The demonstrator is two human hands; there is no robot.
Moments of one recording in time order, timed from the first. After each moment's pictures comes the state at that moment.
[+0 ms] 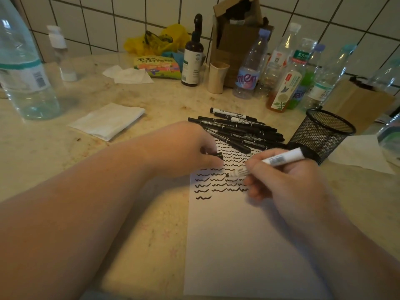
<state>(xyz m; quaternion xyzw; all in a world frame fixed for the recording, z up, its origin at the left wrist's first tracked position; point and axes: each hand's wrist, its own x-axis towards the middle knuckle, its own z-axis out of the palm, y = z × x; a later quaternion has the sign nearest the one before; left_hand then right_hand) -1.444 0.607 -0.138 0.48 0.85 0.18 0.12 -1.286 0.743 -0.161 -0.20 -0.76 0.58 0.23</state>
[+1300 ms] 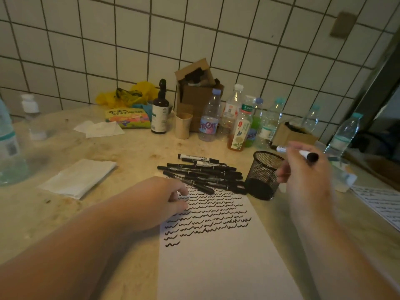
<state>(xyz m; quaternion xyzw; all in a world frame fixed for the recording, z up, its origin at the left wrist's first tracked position) -1.443 0.611 -0.144 0.46 0.85 0.21 0.12 -1.270 0.802 -0.091 -0.32 -0.70 0.41 0.50</state>
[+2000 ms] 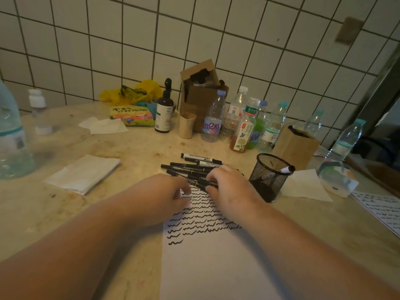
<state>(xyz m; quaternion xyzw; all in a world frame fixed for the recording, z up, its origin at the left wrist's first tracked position) -1.446 0.615 -0.142 0.46 0.86 0.18 0.08 -1.341 0.767 -0.124 -0.19 -0.97 0.07 0.11</state>
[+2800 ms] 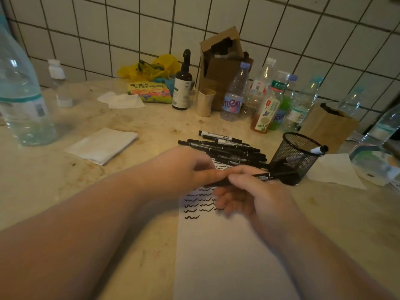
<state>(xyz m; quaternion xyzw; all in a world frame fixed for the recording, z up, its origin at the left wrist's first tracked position) -1.431 0.612 -0.130 0.47 0.82 0.29 0.13 -1.296 0.746 -0.151 -0.15 -0.69 0.70 0.14</state>
